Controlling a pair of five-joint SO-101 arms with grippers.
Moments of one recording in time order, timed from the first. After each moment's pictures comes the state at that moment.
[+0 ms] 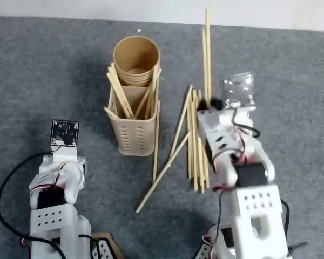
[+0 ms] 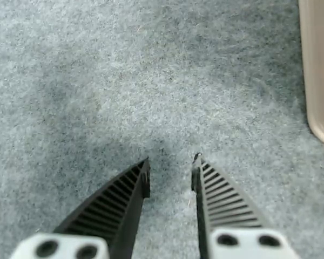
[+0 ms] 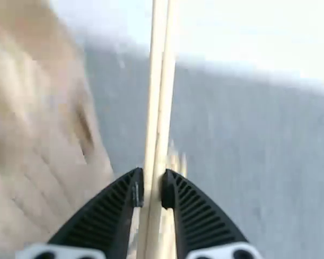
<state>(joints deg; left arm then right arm) -18.9 -69.1 87.3 39.5 -10.1 -16.6 -55.1 46.5 35.1 5.6</state>
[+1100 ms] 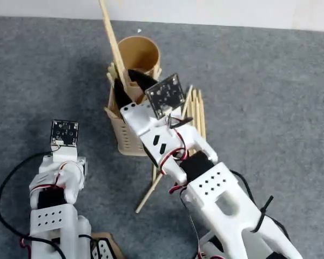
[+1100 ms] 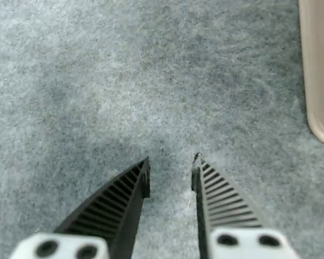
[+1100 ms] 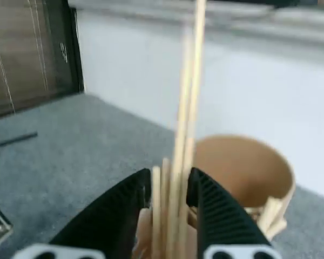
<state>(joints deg) -18.9 -69.1 87.3 39.5 -10.1 -42.8 -35.9 43.3 5.1 4.3</state>
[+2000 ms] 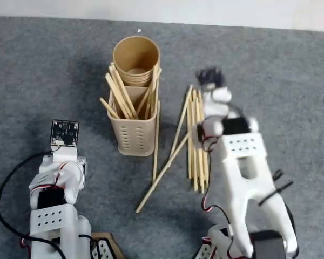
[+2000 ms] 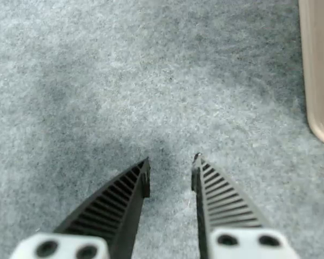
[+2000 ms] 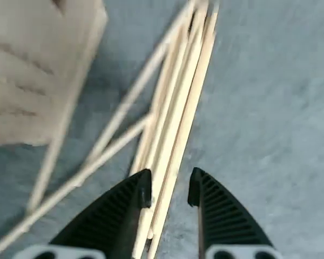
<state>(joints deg) -18.9 -69.1 87.3 39.5 -10.1 -15.5 -20.6 36.7 58.7 10.9</state>
